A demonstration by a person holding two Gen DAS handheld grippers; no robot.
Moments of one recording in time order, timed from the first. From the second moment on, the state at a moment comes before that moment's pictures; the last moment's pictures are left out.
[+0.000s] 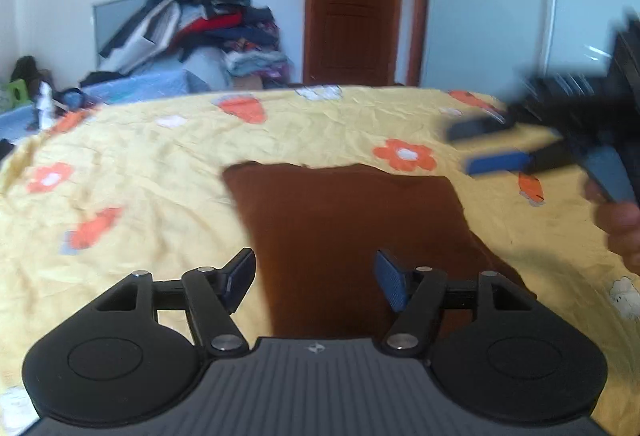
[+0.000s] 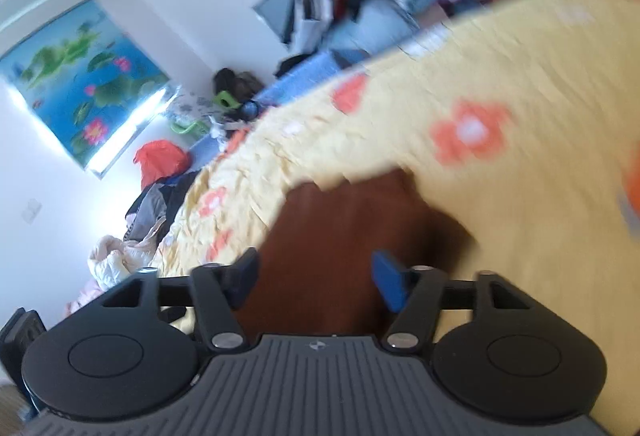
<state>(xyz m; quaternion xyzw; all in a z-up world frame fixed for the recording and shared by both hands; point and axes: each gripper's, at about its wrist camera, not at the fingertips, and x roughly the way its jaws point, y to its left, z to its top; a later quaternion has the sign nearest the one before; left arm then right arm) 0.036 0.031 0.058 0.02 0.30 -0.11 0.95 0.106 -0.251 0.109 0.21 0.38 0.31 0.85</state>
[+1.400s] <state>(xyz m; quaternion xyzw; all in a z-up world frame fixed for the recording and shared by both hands) -0.035 0.064 0.027 0.04 0.25 -0.08 0.96 0.135 -0.295 0.074 0.24 0.44 0.26 0.82</state>
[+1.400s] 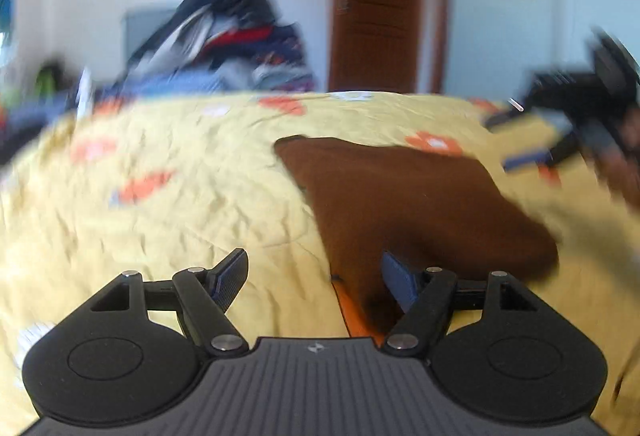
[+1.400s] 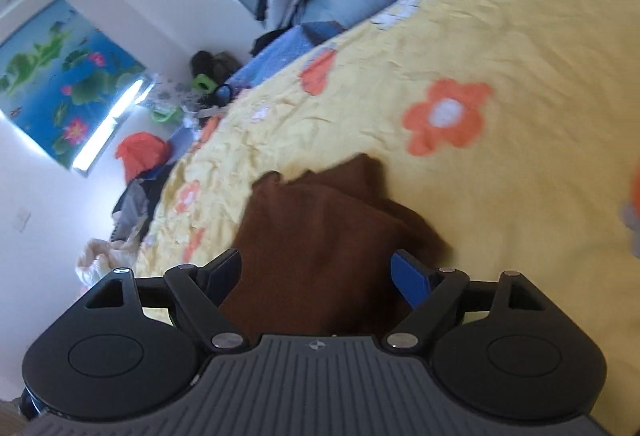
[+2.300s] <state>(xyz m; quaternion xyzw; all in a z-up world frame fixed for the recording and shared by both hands) -0.028 0.022 0.001 0.09 0.30 -0.07 0.95 0.156 -0.282 0.056 0.22 0.46 0.26 0.82</state>
